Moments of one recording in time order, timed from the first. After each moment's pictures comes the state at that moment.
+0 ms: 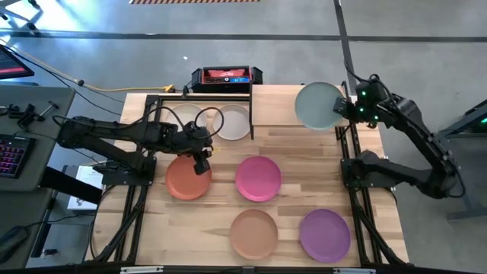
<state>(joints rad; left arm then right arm) -0.05 1.22 1.11 -0.82 -0.29 -0.31 -0.92 0.80 1.08 -1.21 0.04 0.91</state>
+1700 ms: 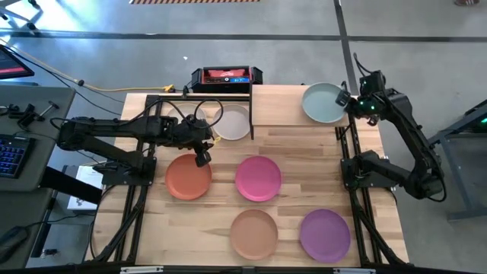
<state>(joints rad) 0.04 1.22 1.11 -0.82 -0.29 -0.26 -1.26 0.90 0.97 -1.10 -0.06 0.78</state>
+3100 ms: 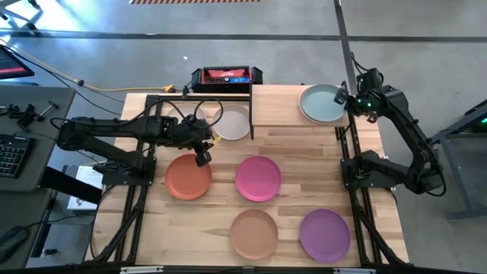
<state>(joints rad) 0.04 1.22 1.11 -0.82 -0.29 -0.27 -1.26 0.96 0.97 -1.06 -0.02 0.76</state>
